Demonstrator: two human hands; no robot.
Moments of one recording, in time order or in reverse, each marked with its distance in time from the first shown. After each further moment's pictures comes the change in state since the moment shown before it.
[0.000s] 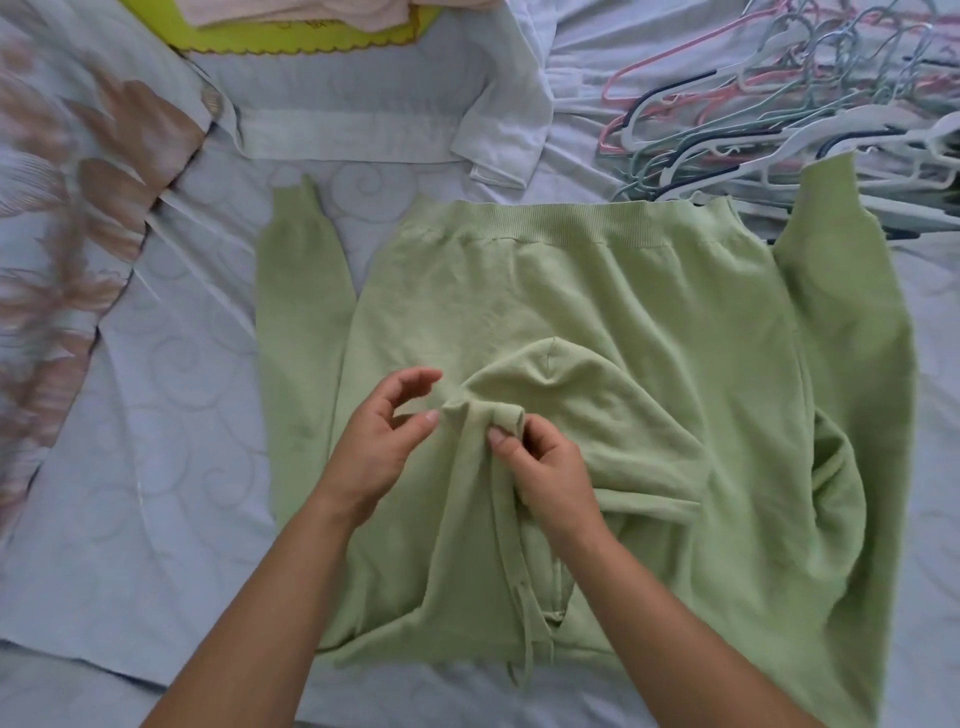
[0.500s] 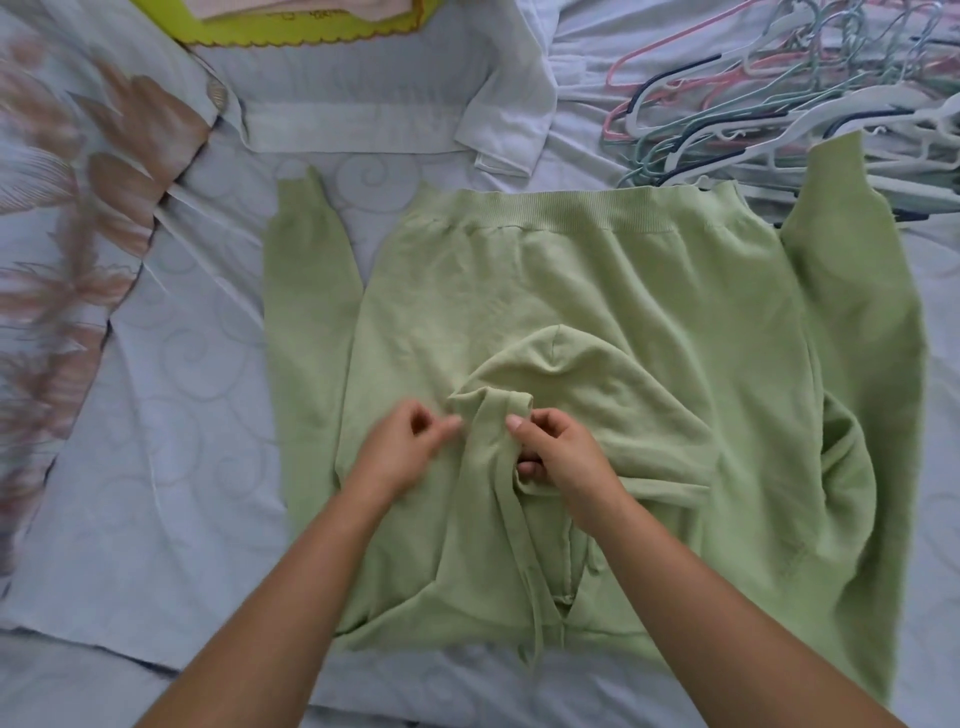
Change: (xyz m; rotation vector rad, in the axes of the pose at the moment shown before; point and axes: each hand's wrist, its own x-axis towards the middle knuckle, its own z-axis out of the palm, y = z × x) left_hand 0.009 -0.030 0.006 0.424 0.041 -0.300; right_hand 0.016 0.011 -0.013 0.029 -0.019 0.285
